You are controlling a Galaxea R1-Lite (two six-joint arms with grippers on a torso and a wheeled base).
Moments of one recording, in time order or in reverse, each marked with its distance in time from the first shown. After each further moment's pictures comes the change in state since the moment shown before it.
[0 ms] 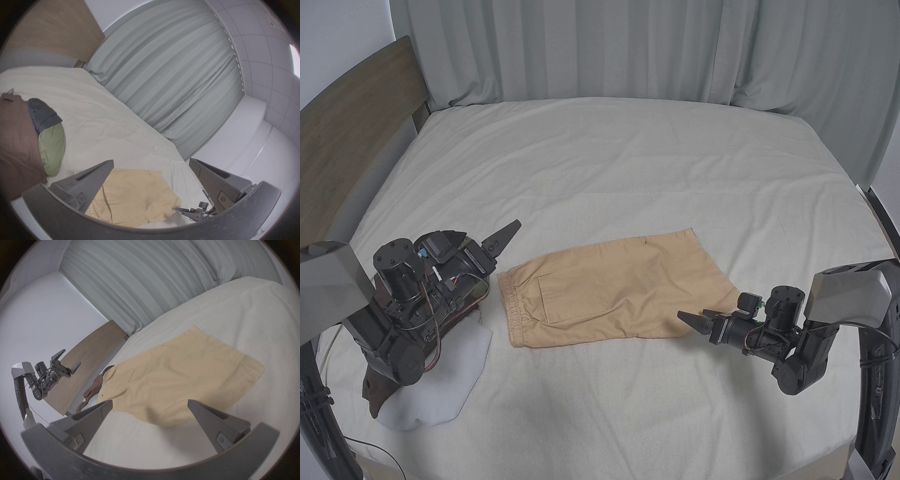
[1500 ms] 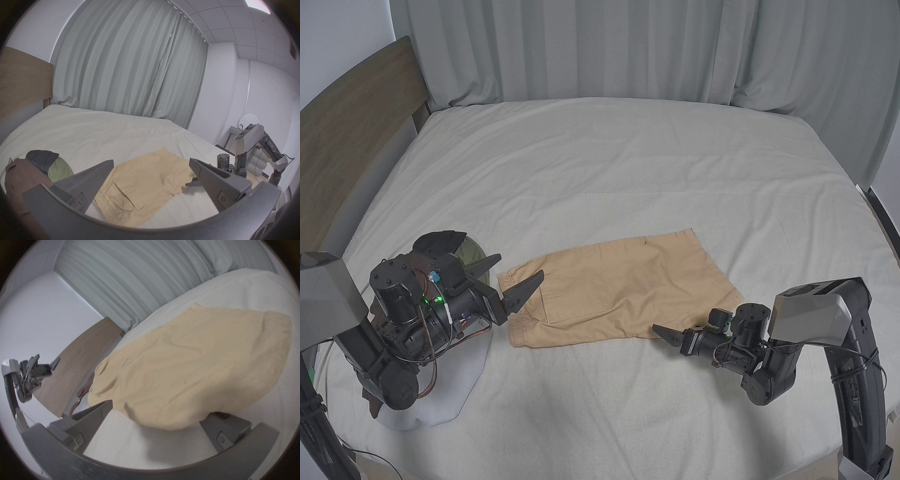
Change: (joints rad) left arm -0.058 -0.066 0.161 0.000 -0.092 0.577; right arm 0.092 0.186 -0.156 -0.002 -0.103 0.041
